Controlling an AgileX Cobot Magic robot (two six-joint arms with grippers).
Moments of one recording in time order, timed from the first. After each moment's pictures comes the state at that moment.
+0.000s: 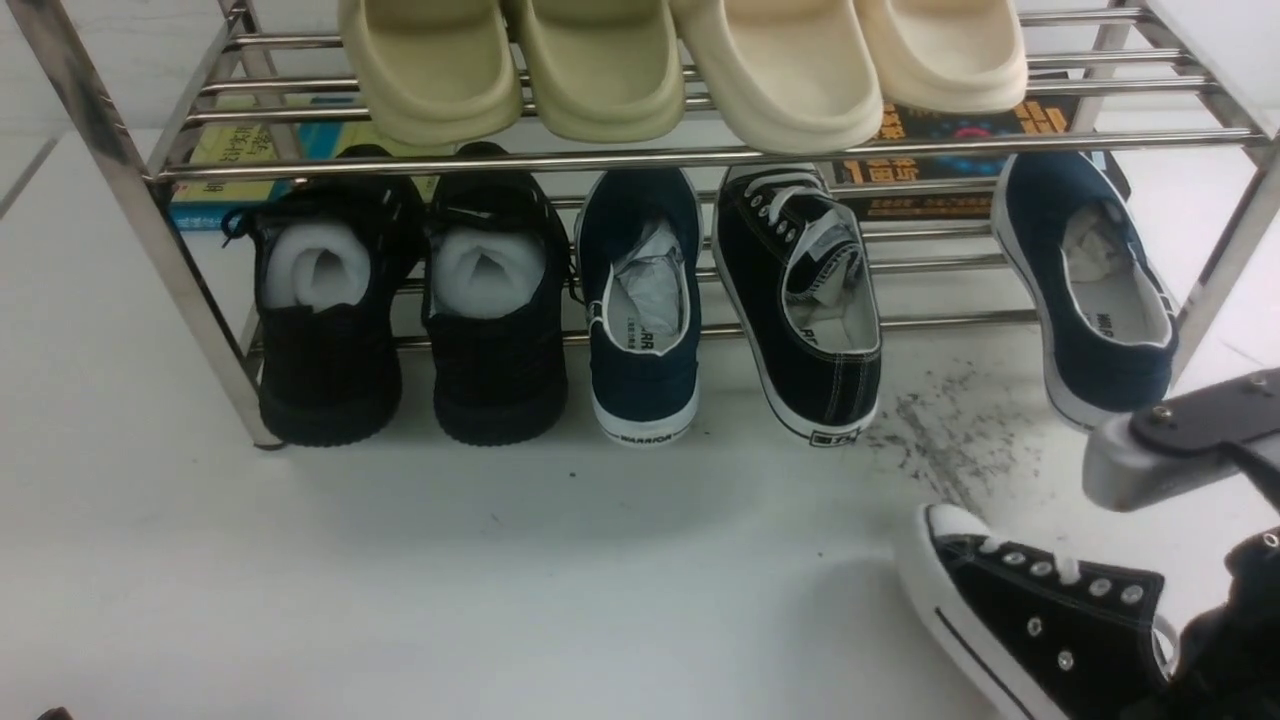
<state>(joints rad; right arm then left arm) 0.65 1.10 -0.86 0.09 1.15 0.36 0.01 -0.01 0.01 0.12 0.42 -0.34</state>
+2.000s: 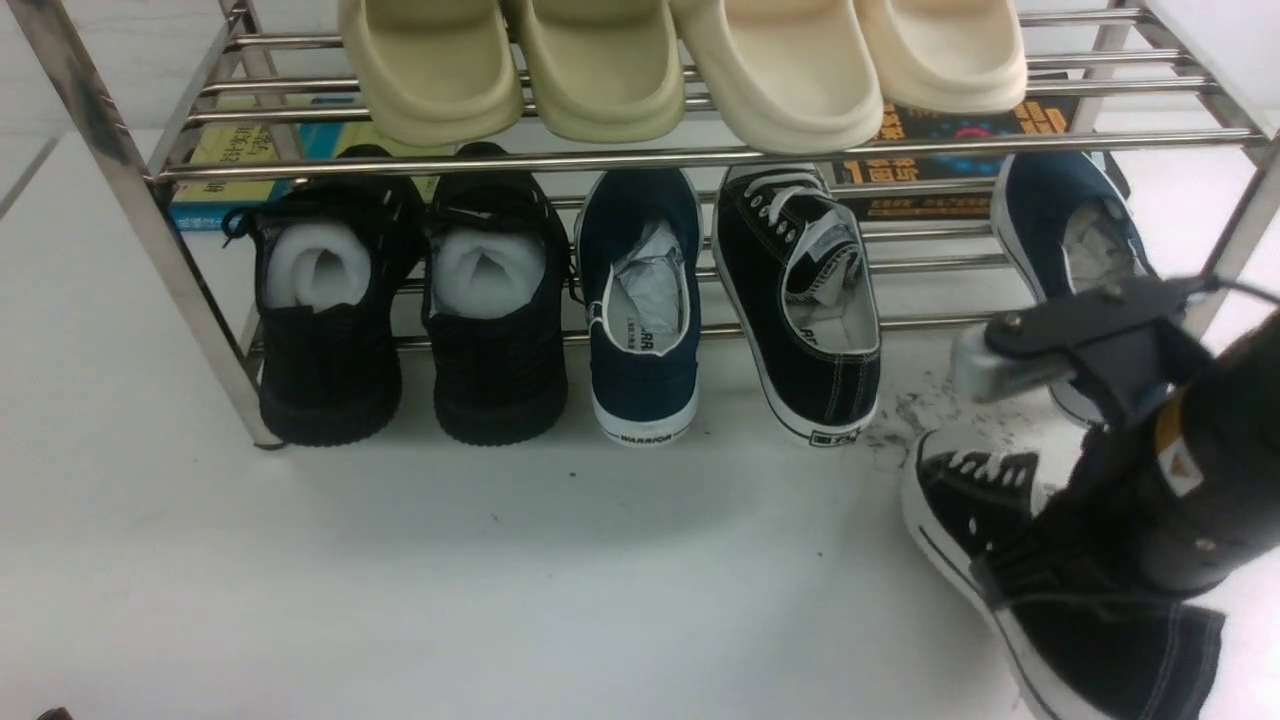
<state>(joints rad) 0.66 1.35 -0.95 -0.10 0.99 0.50 0.01 -0.01 0.01 0.12 0.42 -0.34</state>
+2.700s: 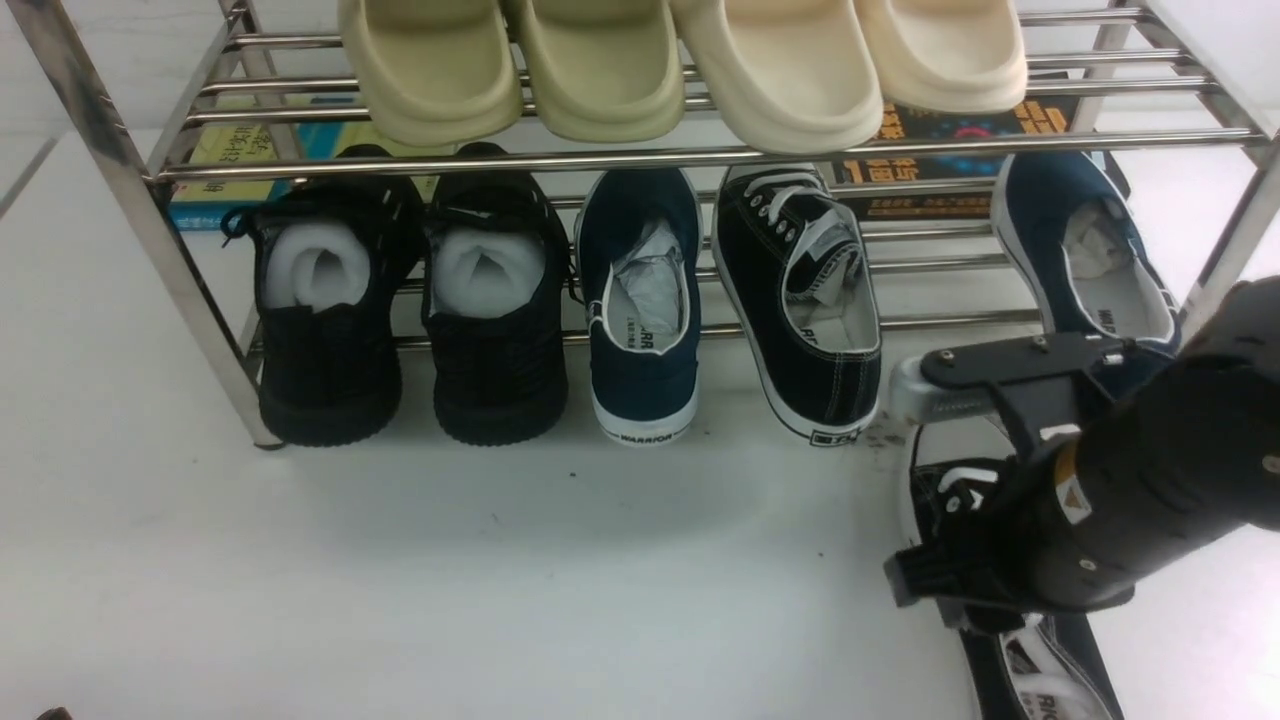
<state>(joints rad) 0.66 1.44 -0.94 -0.04 0.83 0.53 0.01 -0.01 0.01 0.12 0.42 -0.34</state>
